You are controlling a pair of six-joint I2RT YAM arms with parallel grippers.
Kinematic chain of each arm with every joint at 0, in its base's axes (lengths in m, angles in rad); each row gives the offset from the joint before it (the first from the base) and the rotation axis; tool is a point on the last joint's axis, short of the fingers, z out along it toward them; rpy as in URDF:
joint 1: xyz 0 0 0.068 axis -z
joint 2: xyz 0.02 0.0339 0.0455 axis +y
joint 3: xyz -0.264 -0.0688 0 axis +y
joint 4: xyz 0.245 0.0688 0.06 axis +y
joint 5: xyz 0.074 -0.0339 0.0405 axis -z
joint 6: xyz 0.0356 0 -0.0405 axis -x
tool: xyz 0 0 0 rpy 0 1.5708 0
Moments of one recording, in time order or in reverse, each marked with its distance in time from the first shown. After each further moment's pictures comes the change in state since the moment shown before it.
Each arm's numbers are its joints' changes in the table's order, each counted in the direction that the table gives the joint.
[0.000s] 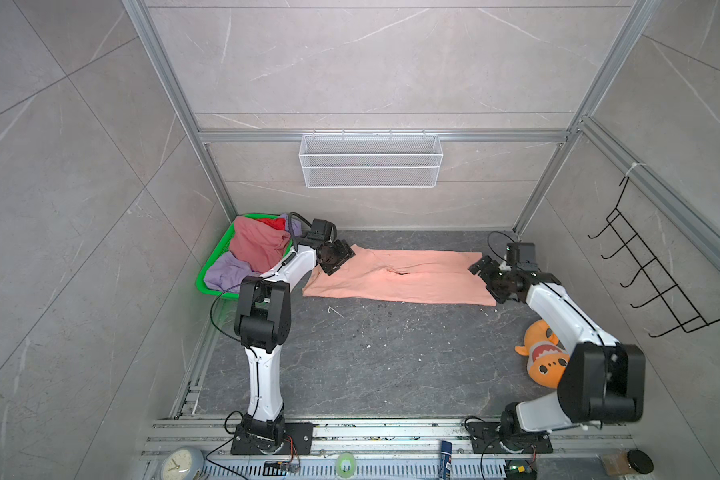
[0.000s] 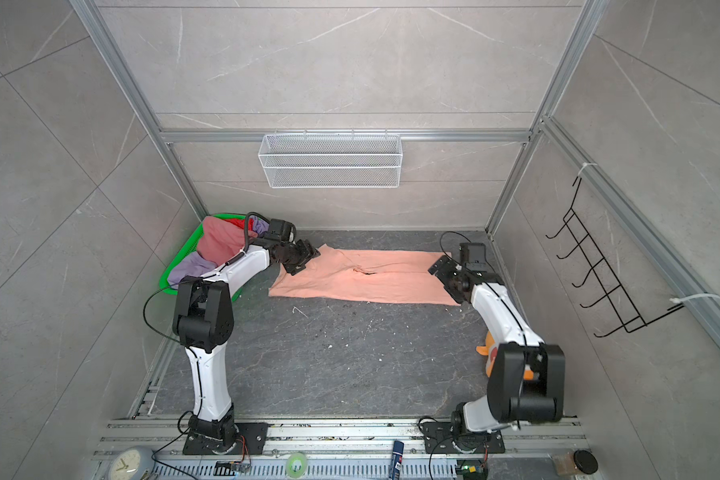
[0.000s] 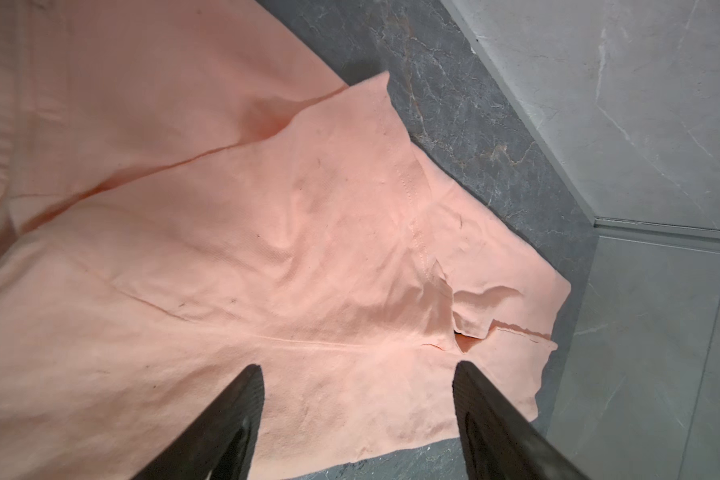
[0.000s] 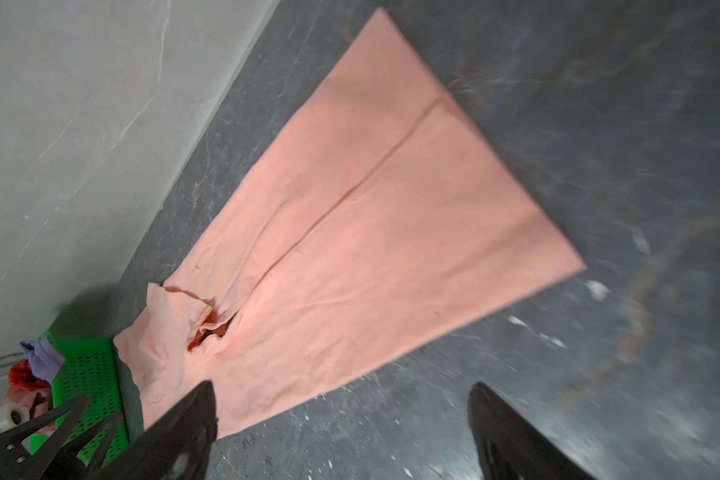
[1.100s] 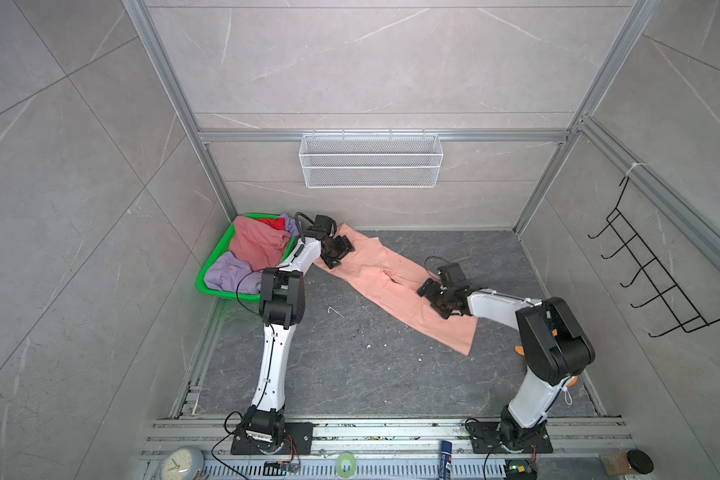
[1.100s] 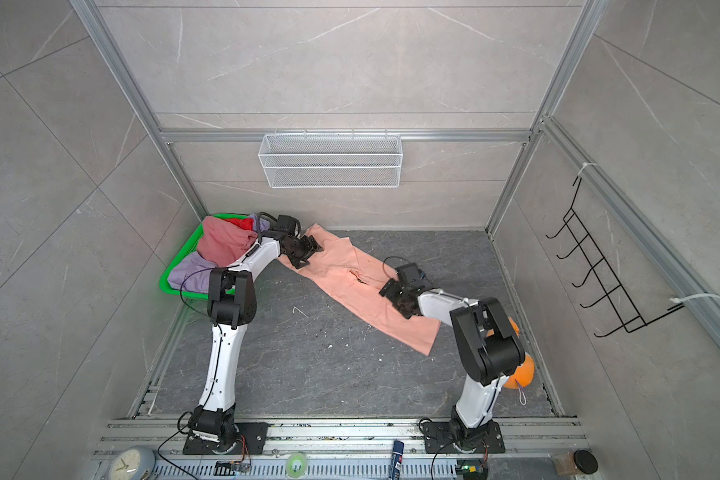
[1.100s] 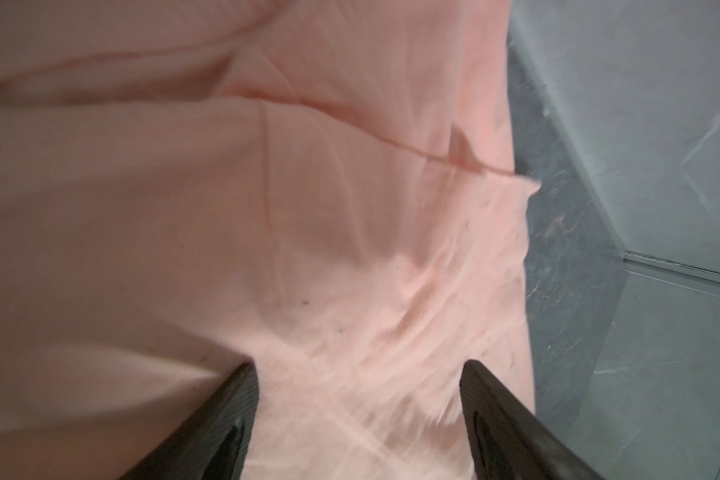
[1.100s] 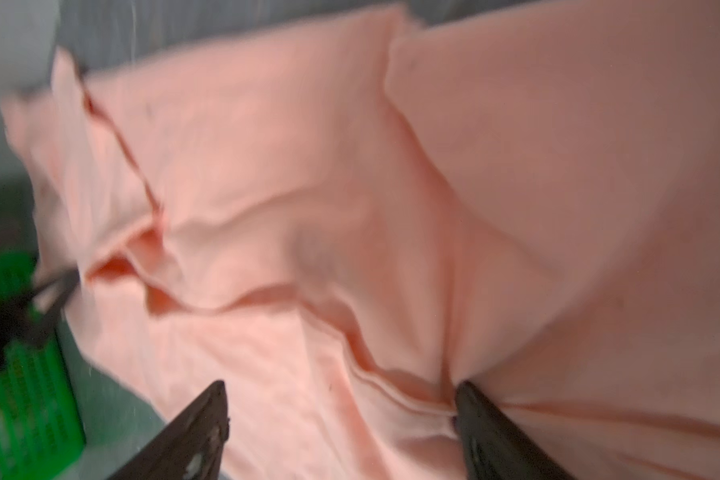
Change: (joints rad) left arm -0.060 0.480 -0.598 0.157 0.098 -0.066; right arm -0.446 0.197 0.196 -0.294 0.089 -0.295
